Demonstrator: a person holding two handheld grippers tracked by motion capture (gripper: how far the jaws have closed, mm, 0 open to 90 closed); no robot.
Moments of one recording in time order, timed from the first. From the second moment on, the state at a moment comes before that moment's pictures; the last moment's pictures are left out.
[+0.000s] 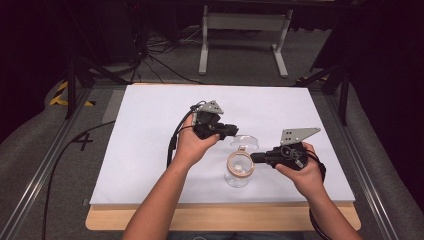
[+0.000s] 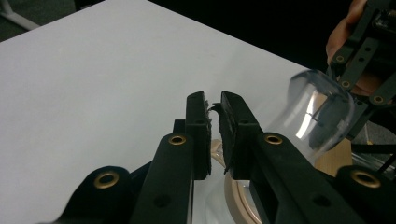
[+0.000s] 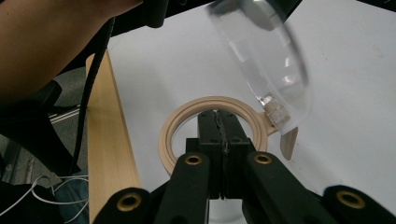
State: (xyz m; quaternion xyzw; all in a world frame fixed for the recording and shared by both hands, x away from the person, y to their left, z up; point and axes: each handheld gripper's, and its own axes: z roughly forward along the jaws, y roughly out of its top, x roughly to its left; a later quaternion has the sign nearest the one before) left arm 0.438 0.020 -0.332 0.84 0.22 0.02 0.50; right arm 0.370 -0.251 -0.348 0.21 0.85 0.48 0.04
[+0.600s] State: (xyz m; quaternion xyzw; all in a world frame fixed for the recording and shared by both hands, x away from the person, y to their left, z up) left arm 0.404 0.052 -0.325 0.86 0.22 0.02 0.46; right arm 0.363 -0.247 -0.343 0.20 0.87 0.46 0.03
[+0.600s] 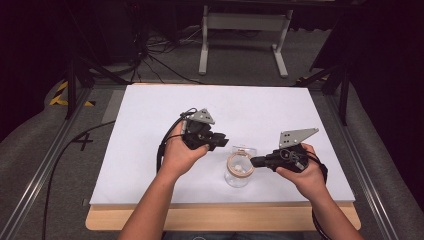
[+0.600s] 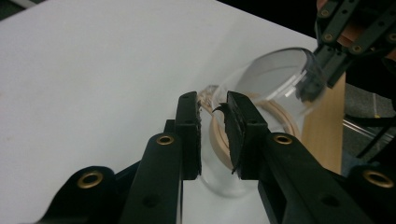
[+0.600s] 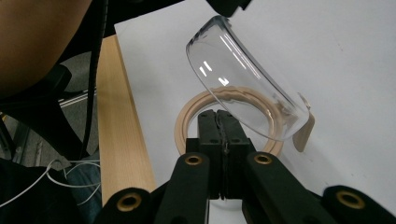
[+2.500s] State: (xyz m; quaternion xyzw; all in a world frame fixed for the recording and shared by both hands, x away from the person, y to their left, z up) left arm 0.388 0.083 -0.340 0.89 0.25 -0.01 0.38; right arm 0.363 -0.253 -0.334 0.18 0.90 0.39 0.01
